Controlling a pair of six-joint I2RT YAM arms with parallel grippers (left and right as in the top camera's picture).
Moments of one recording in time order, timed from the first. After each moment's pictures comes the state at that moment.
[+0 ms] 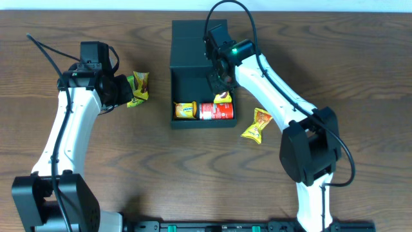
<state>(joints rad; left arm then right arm) 0.03 1.61 1.28 -0.88 0.05 -0.36 0.52 2.15 1.87 -1.03 0.06 0.17</state>
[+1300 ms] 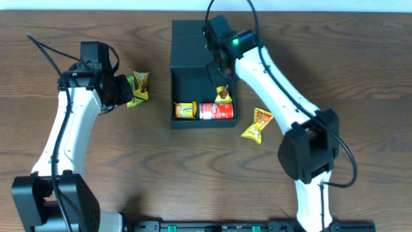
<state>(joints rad) 0.03 1.61 1.28 -0.88 0.05 -0.36 0.51 2.16 2.05 -1.19 0.10 0.21</state>
